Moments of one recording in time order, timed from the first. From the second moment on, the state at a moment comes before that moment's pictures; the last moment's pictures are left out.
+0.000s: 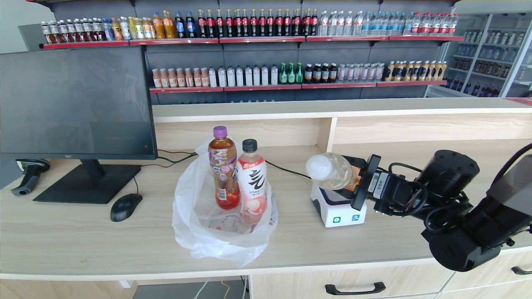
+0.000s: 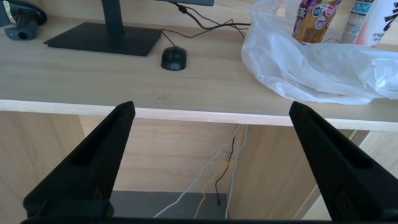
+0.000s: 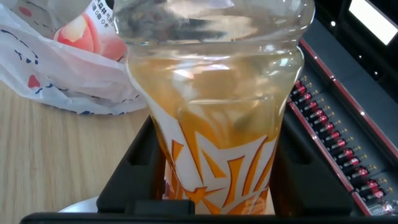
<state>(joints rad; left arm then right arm) 0.00 0.00 0.00 -0.02 0.00 -0.02 0.29 2.04 -0.66 -1.57 0.76 -0.86</state>
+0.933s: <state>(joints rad) 0.00 0.00 0.00 -0.02 0.00 -0.03 0.32 2.05 -0.62 -1.57 0.76 -0.86</state>
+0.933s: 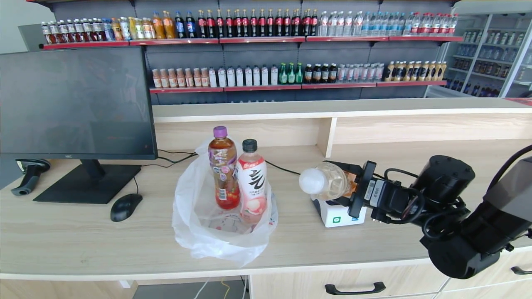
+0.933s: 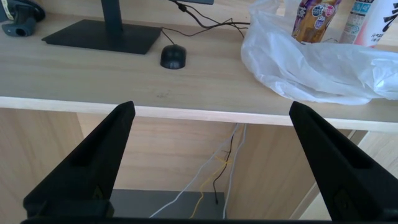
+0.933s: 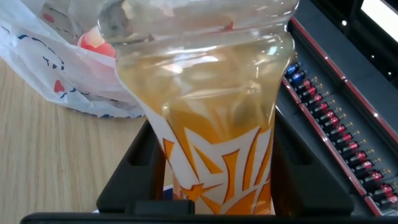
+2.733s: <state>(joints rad) 0.00 0.00 0.00 -0.01 0.00 -0.03 0.44 1.68 -0.35 -1.57 0.00 0.04</state>
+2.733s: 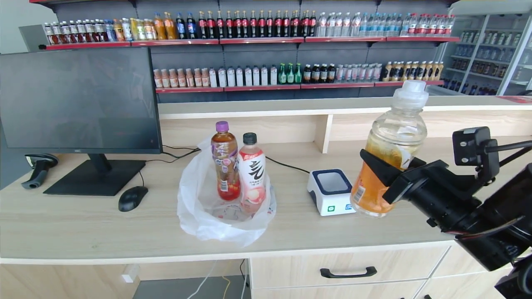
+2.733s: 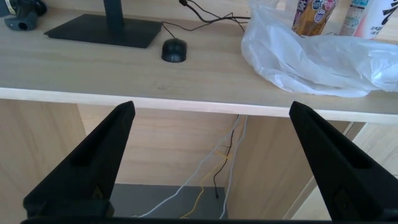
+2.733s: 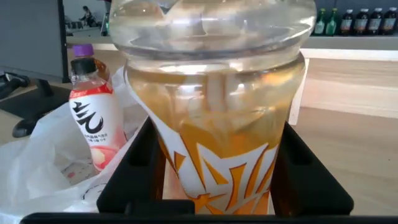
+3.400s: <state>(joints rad) 0.00 0.00 0.00 -0.01 0.00 -0.04 0.45 1.61 -0.33 -1.57 0.00 0.04</state>
